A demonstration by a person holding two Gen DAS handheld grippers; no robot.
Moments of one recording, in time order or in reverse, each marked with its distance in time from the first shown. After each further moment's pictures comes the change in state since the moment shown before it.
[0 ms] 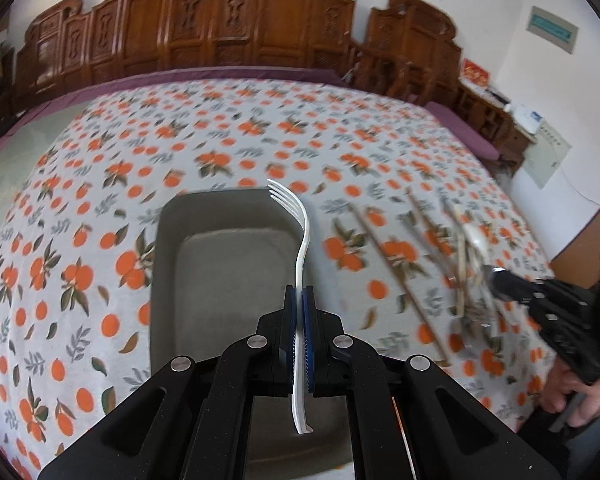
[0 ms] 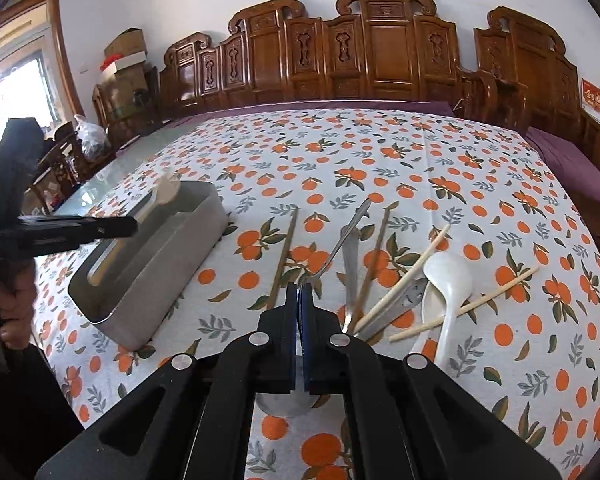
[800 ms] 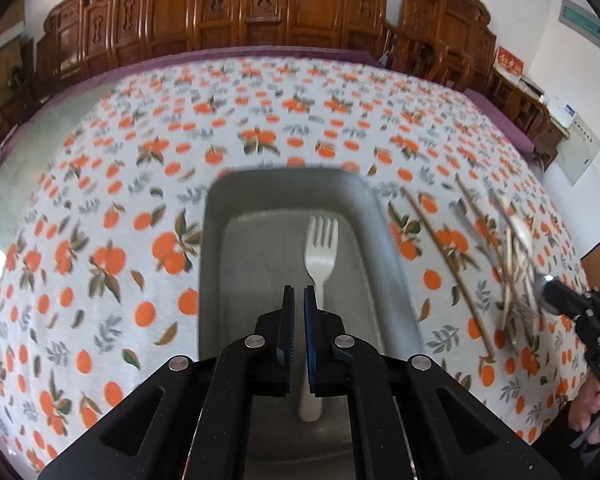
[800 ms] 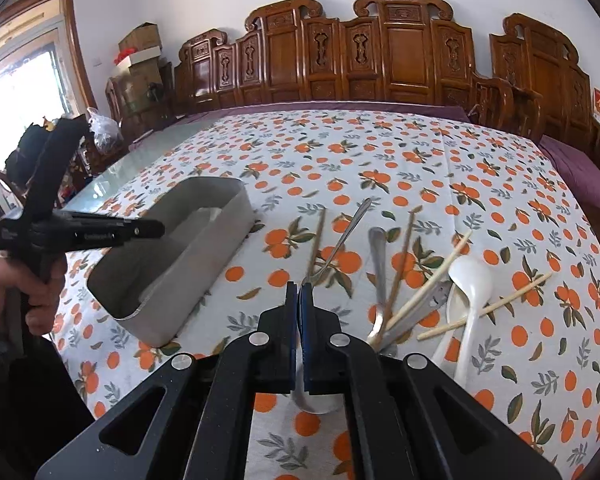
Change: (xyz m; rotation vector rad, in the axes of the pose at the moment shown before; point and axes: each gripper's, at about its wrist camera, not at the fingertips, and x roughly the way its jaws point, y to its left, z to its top) left arm 0.002 0.020 0.005 -0.019 0.041 0.099; right arm -0.004 0.023 0.002 -0.035 0.001 0.036
